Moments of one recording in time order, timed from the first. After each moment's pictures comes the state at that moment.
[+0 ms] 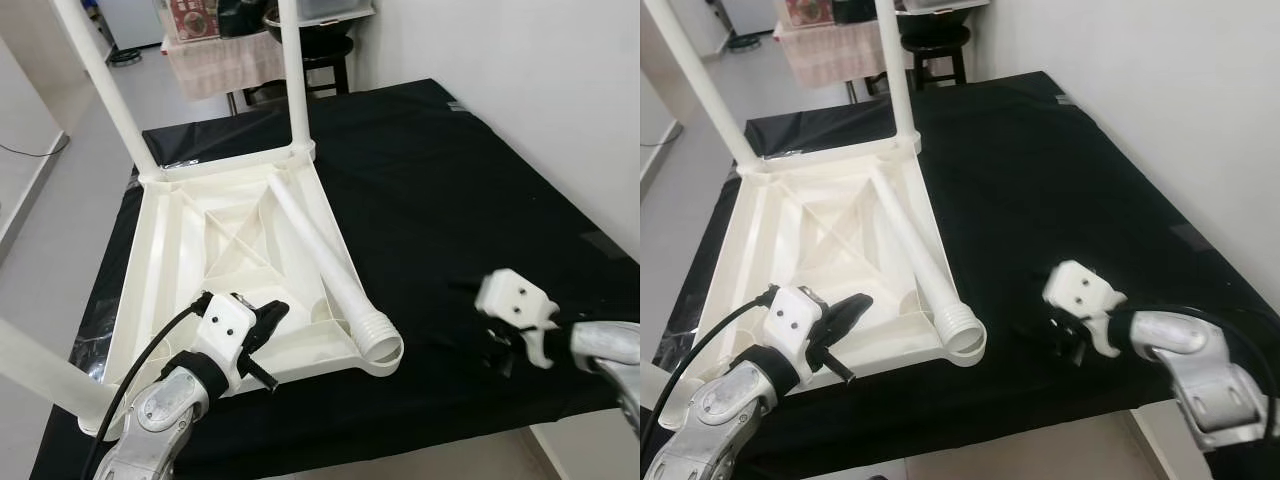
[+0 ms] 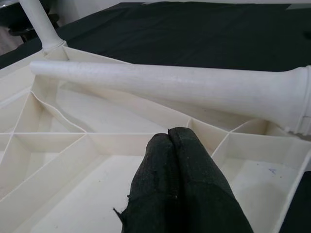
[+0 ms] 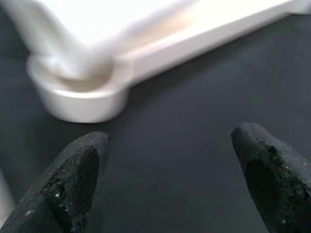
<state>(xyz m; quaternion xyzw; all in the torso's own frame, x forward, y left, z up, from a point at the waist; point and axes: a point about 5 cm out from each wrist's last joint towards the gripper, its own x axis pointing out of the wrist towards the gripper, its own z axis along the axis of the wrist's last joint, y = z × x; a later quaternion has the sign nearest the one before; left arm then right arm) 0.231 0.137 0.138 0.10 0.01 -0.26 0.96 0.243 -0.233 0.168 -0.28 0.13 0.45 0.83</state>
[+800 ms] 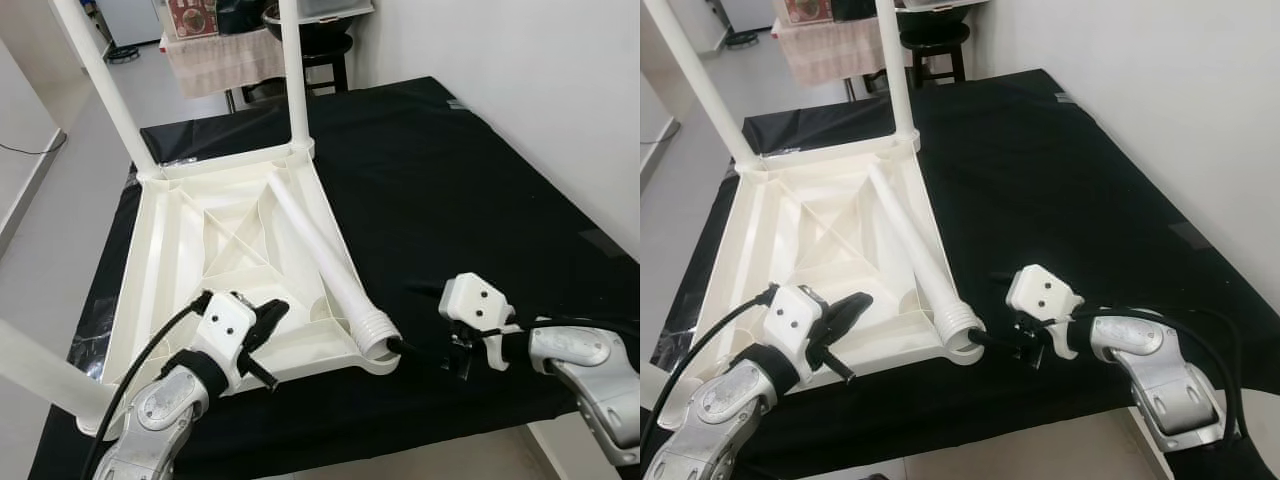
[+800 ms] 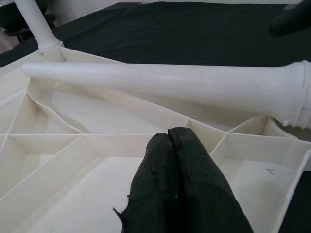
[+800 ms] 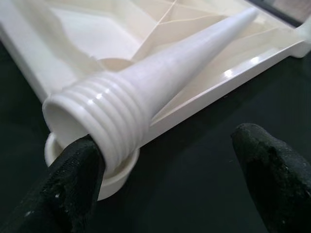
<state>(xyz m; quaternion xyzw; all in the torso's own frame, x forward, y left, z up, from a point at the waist) 0.231 0.136 0.138 0.10 0.01 -0.26 0.96 0.264 -0.193 0.173 -0.28 0.07 0.43 0.86</state>
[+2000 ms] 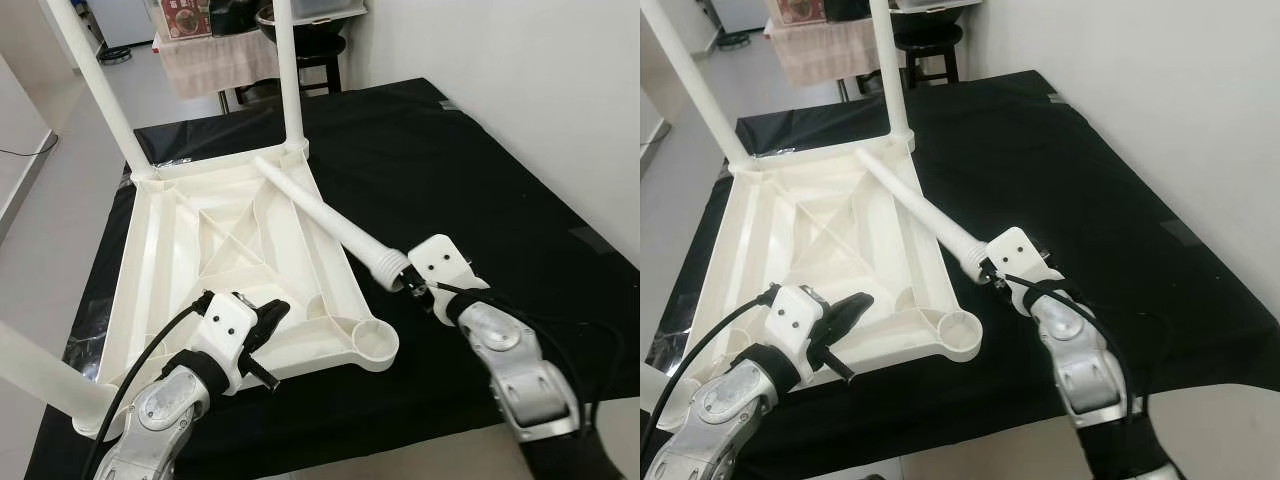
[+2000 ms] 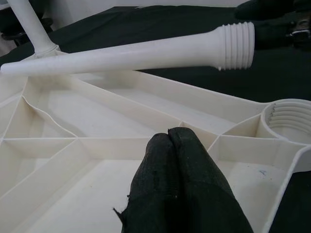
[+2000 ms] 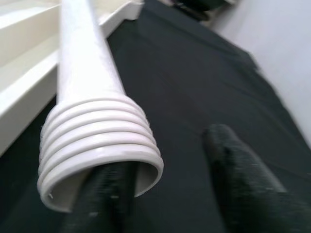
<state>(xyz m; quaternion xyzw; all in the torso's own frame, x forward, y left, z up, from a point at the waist) 0.232 0.135 0.139 0.10 0.00 -0.26 0.96 0.308 -0.166 0.155 -0.29 0.03 0.09 0.95</state>
